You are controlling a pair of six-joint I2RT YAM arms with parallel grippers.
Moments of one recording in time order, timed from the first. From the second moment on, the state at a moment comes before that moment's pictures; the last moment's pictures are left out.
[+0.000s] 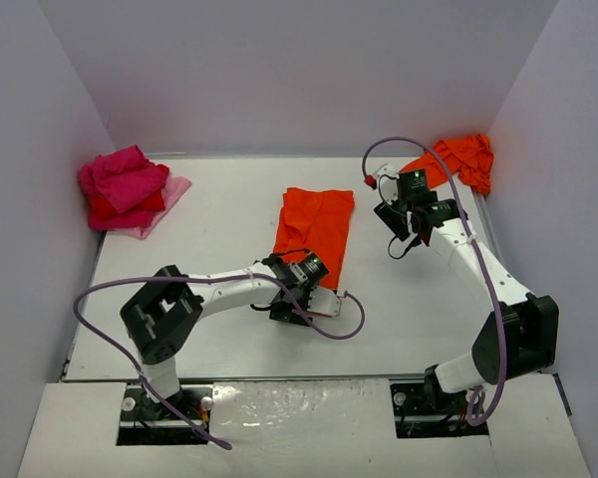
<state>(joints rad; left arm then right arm) -0.96 1.79 1.18 -0.63 -0.16 0.85 0.27 1.44 1.21 -0.59 0.27 -0.55</state>
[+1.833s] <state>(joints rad) -0.86 2.22 2.06 -1.39 0.18 0.95 0.26 1.47 1.14 -0.60 0.25 -0.53</state>
